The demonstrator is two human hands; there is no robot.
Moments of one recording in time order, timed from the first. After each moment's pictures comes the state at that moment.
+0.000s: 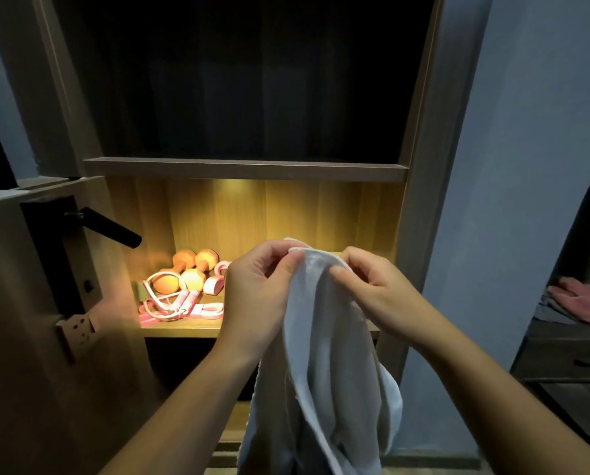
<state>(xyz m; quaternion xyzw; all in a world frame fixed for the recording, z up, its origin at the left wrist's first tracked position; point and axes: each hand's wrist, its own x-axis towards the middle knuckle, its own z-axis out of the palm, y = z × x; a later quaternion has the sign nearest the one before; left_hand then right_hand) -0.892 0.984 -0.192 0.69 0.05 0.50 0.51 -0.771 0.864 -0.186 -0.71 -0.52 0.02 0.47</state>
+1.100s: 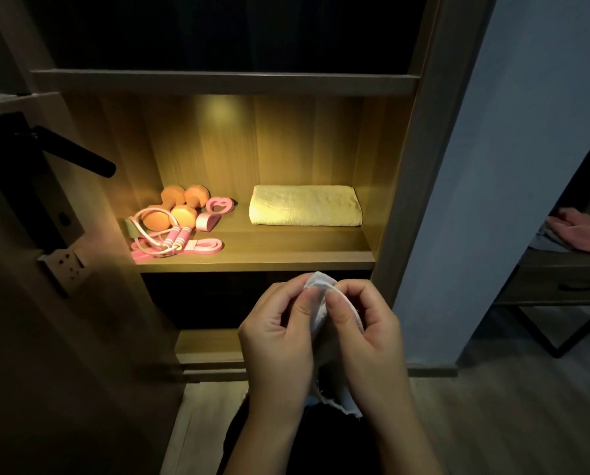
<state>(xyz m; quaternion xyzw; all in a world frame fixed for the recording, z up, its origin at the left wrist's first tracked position) -0.920 0.909 -0.287 0.66 0.17 0.50 0.53 -0.864 0.839 -0.292 -0.62 -0.33 0.02 0.71</state>
